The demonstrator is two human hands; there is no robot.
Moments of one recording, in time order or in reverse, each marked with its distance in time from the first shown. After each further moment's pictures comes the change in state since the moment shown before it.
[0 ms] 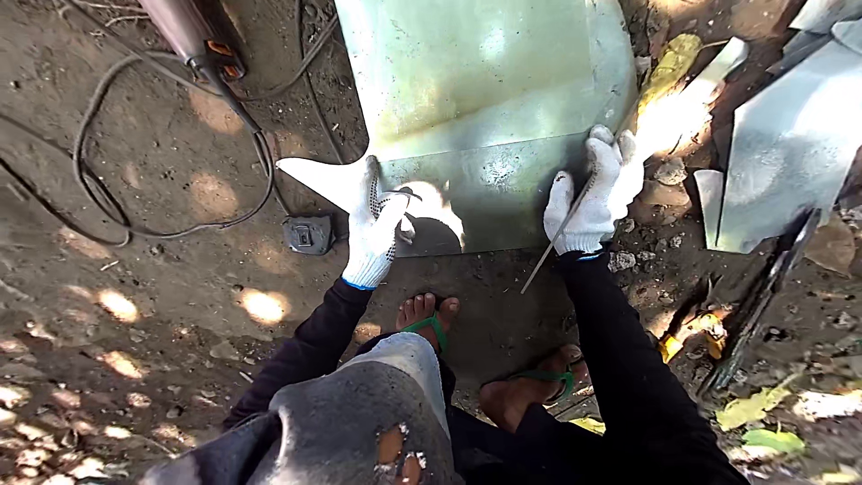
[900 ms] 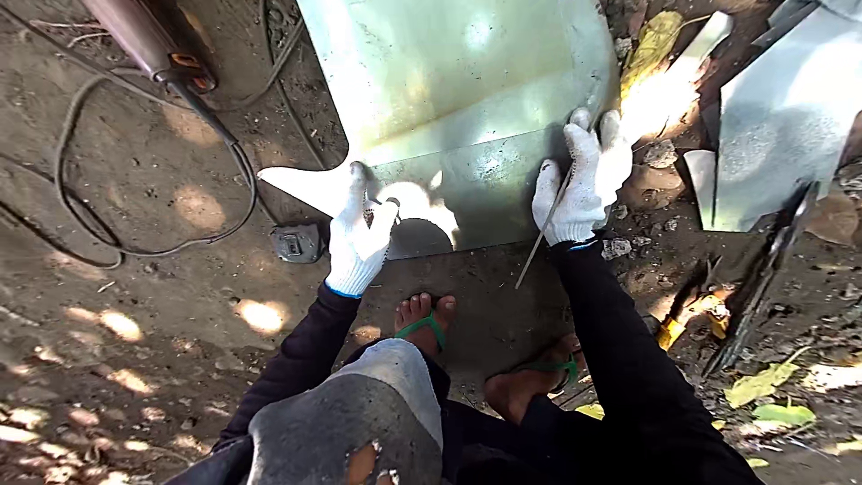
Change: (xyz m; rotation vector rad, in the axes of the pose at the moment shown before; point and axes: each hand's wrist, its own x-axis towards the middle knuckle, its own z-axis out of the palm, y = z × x) left_hand -0.004 0.008 -0.014 0.657 0.018 0.117; right_hand 0.002 -0.003 0.006 -0.033 0.006 -0.021
